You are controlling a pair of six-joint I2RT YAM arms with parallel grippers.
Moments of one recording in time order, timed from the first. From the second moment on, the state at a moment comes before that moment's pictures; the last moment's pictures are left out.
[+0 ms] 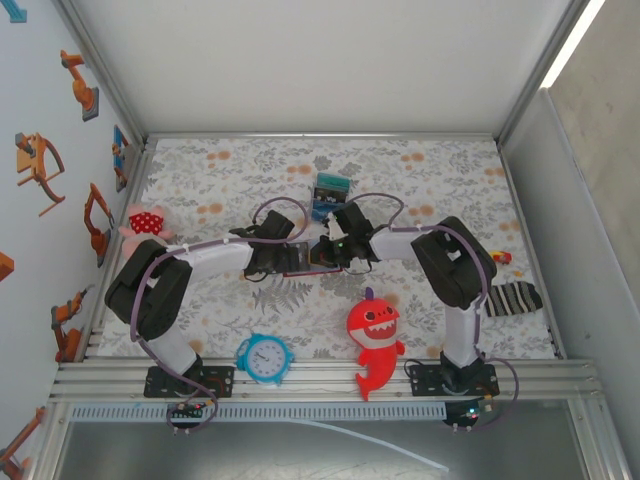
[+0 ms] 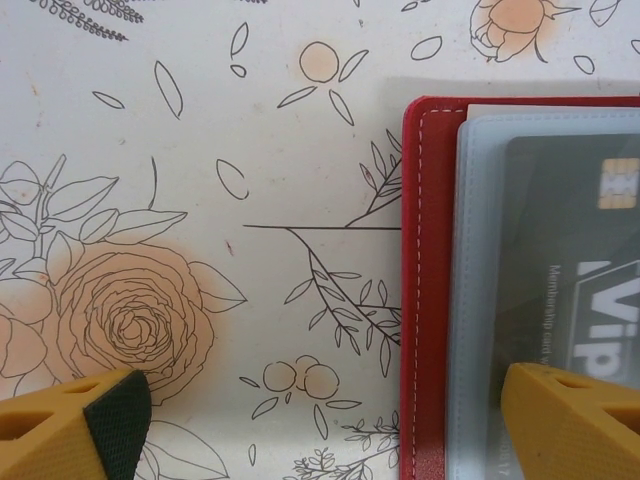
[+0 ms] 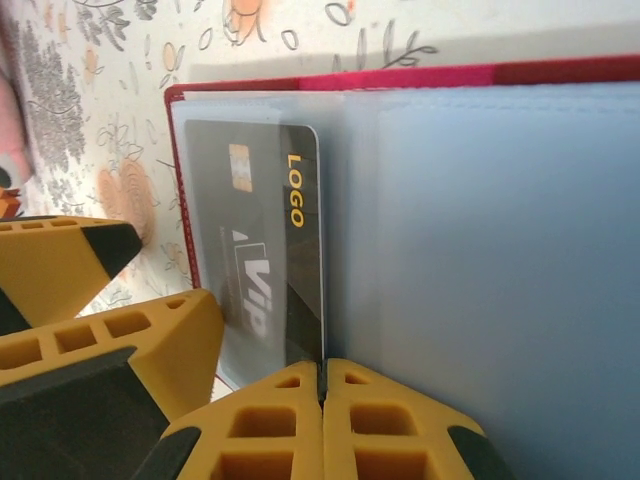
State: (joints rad) left arm -0.69 1.69 0.92 -0.46 -0.19 -0.67; right arm 0.64 1.96 1.05 -0.03 -0.58 0.73
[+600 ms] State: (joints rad) left arm -0.69 1.69 0.92 -0.46 -0.19 -0.67; right arm 0.63 1.92 1.06 -0.14 -0.51 0.67
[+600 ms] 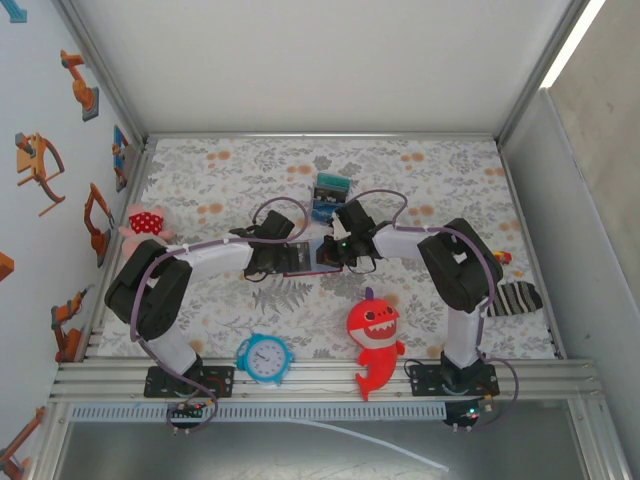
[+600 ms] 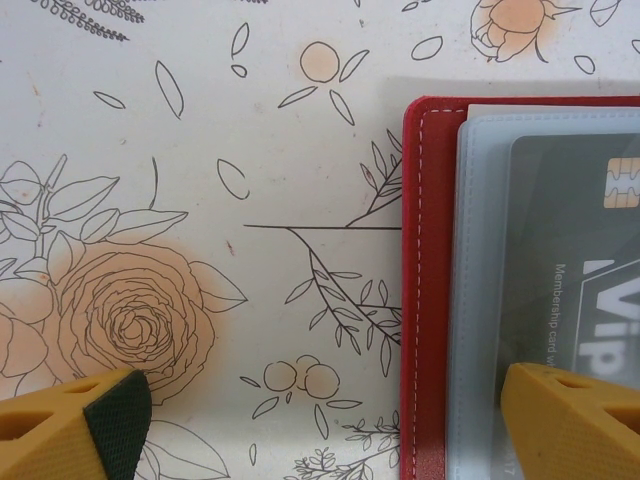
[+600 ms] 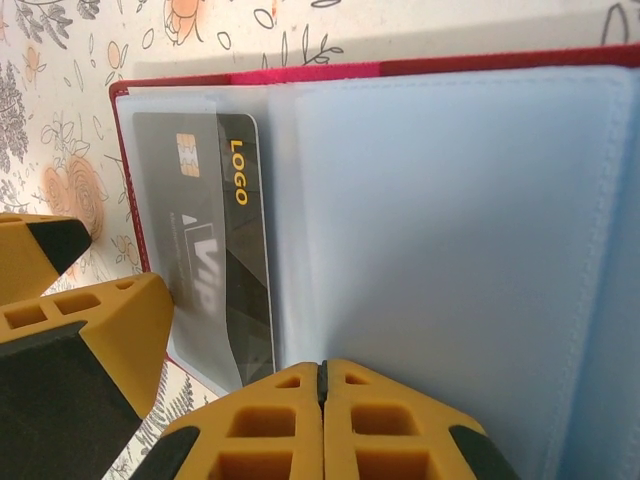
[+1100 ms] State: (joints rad) left arm -0.69 1.69 0.92 -0.46 -0.18 -0.67; right arm 0.63 1.94 1.18 -0.16 -0.51 0.65
